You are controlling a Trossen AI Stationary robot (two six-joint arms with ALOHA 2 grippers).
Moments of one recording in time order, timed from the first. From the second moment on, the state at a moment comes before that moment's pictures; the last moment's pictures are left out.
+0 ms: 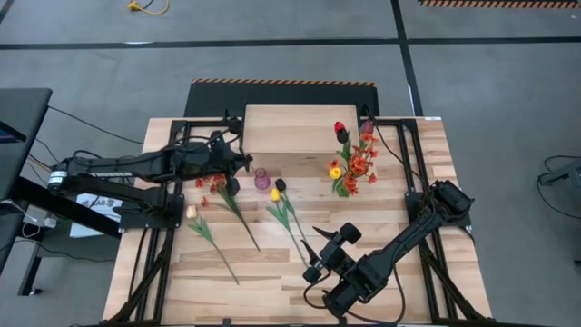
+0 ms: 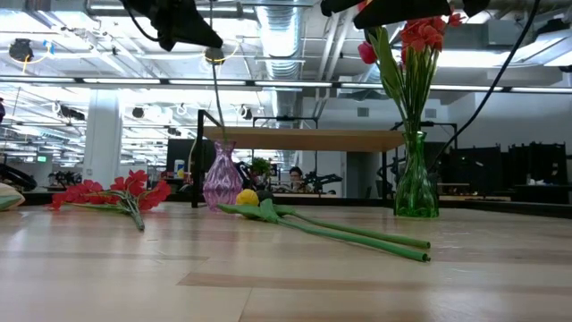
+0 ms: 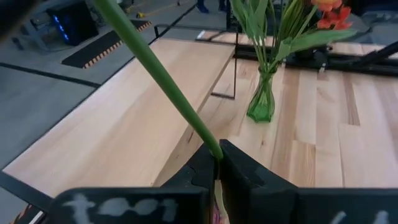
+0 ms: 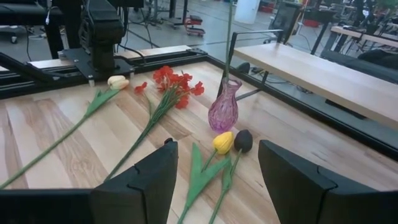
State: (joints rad) left arm 0.10 0.94 0.83 -0.26 -0.30 -0.05; right arm 0.71 1.96 1.44 -0.71 1.28 1.04
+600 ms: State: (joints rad) left arm 0.10 0.89 0.84 -0.23 -0.27 -0.08; right arm 0.71 1.96 1.44 -0.71 1.28 1.04
